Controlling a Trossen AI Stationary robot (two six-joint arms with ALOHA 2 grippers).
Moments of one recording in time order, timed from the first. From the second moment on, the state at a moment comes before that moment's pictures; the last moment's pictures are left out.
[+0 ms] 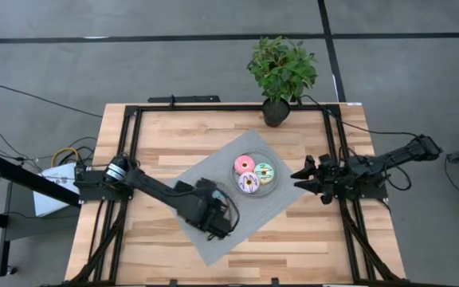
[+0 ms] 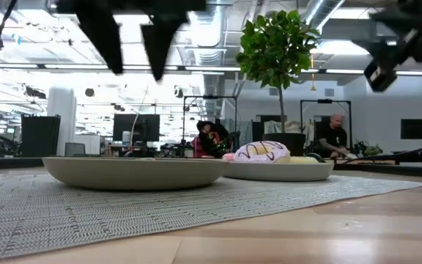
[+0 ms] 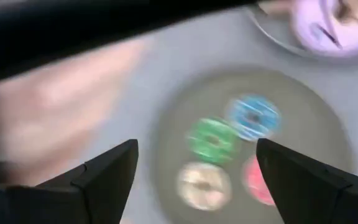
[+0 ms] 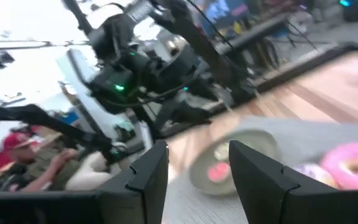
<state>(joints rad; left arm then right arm) -0.43 2.05 1.82 -1.54 -0.53 -1.59 0.32 0.30 0.06 0.30 0.17 0.46</state>
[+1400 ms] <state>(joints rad) 0.14 0.53 0.49 -0.28 -0.36 -0.54 0.32 0.12 0.09 0.12 -0.08 0.34</state>
